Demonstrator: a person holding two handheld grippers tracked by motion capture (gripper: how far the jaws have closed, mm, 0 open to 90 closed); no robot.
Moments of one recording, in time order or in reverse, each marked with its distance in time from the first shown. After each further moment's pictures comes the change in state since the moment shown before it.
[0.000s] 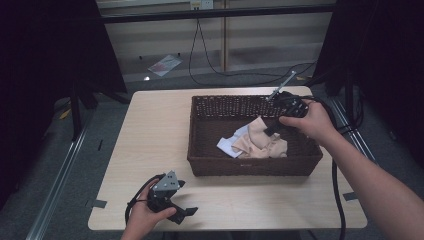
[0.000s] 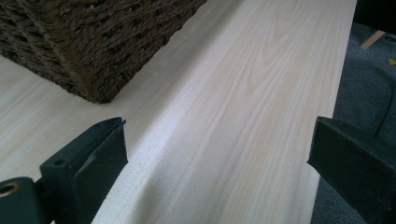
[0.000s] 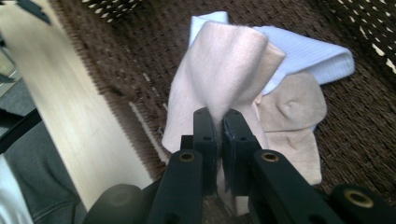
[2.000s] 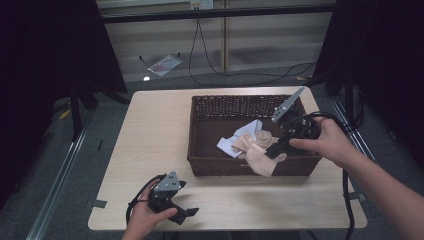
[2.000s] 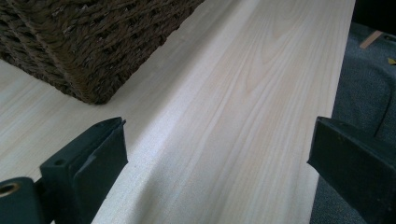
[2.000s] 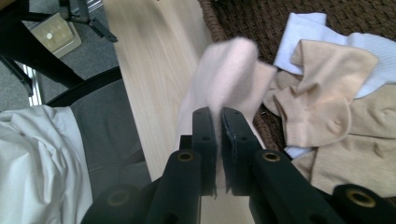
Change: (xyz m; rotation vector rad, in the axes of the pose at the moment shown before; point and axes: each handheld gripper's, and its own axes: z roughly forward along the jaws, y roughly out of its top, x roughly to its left) left arm -0.002 0.000 0.002 0.002 -0.004 0.001; right arm 0.063 -0.034 -0.022 -0.039 0.150 -0.198
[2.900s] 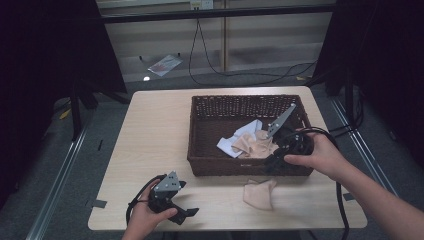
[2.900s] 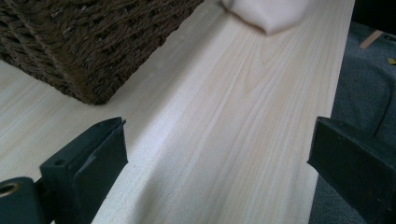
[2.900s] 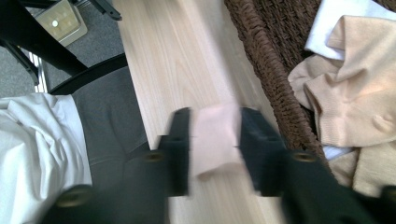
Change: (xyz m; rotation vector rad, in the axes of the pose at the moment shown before) left arm 0.000 0.000 0.000 0.006 0.004 0.003; right arm 0.007 -0.014 0.034 0.039 0.025 0.000
